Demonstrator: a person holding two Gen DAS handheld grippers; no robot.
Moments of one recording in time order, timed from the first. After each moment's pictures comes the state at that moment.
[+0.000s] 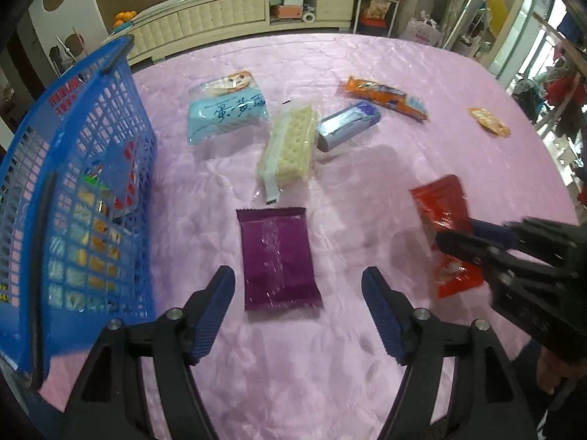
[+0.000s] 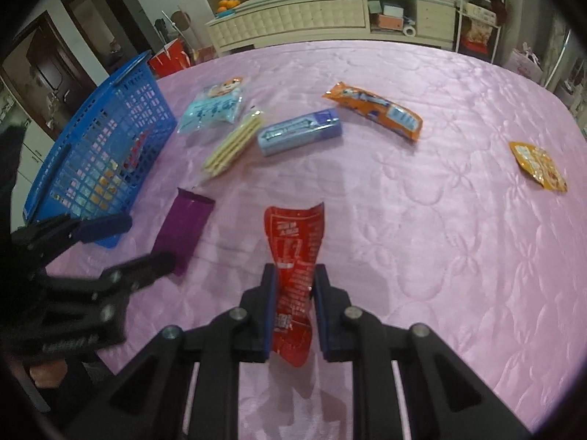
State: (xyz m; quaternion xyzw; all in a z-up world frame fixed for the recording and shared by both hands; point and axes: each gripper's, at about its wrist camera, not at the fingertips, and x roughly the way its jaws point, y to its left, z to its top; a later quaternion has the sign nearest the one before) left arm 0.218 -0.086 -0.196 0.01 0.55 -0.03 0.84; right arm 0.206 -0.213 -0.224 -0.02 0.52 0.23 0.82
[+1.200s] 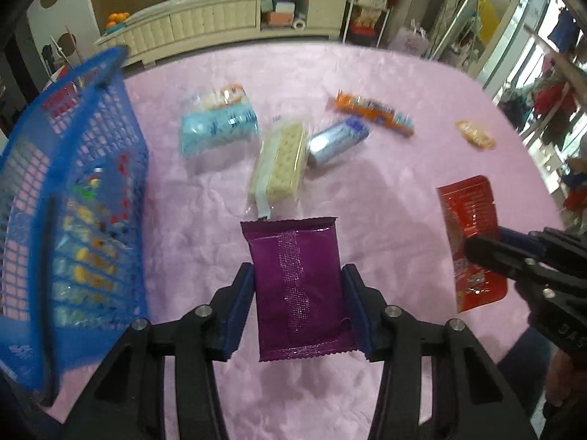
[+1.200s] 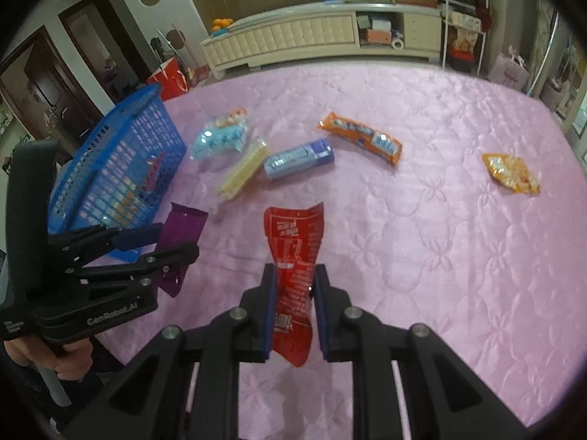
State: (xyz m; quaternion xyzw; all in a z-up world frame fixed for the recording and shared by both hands) left arm 0.218 -0.089 -0.179 -0.02 0.52 -0.06 0.85; right arm 0.182 -0.217 -0.172 0.00 0.49 0.21 0.85
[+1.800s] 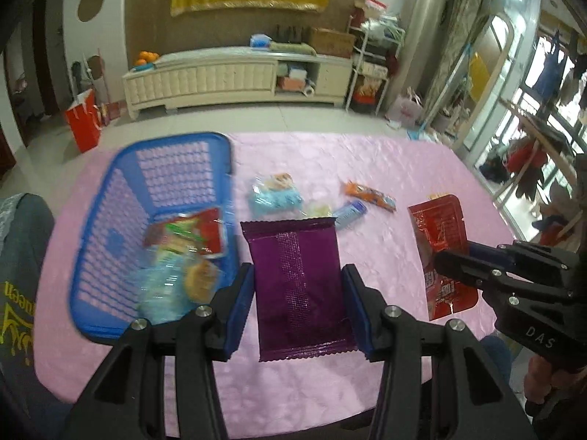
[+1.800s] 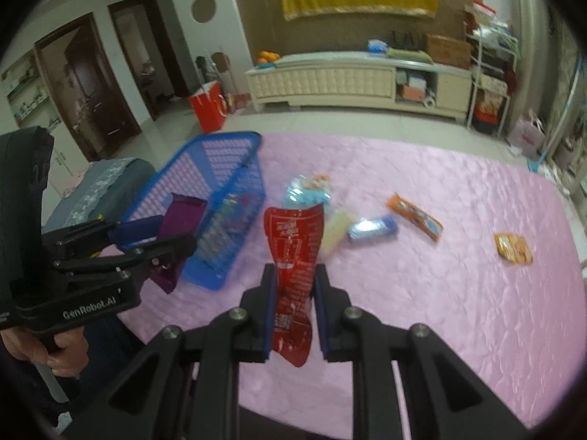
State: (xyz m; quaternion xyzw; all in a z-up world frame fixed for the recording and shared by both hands) left arm 0.145 -0.005 -0.063 -0.05 0.42 -0.05 0.91; right arm 0.137 -0.140 -0.077 -0.03 0.41 0.27 0.87
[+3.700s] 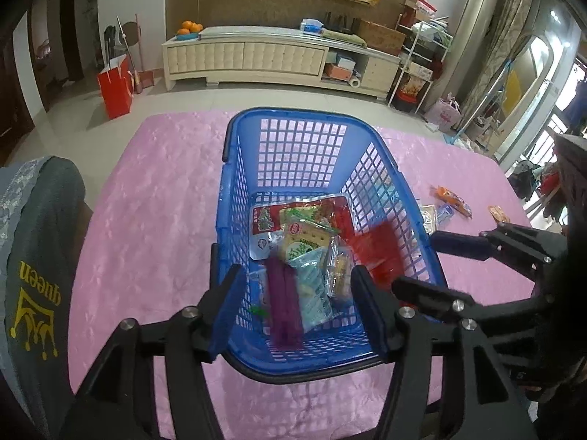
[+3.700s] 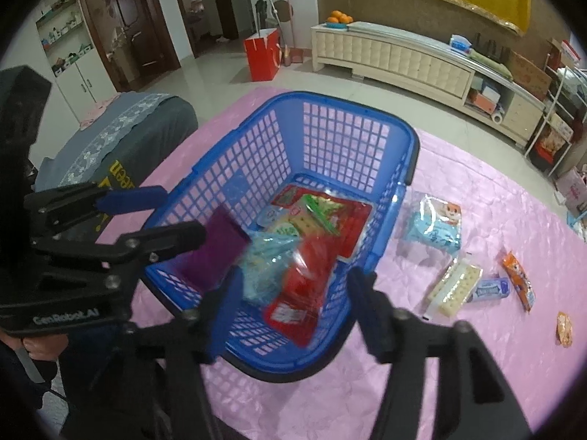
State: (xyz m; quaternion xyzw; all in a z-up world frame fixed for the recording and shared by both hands) left arm 0.149 0.146 -0.090 -0.09 0.45 -0.01 0.89; right arm 0.172 0.029 -0.121 -0.14 0.46 0.32 0.82
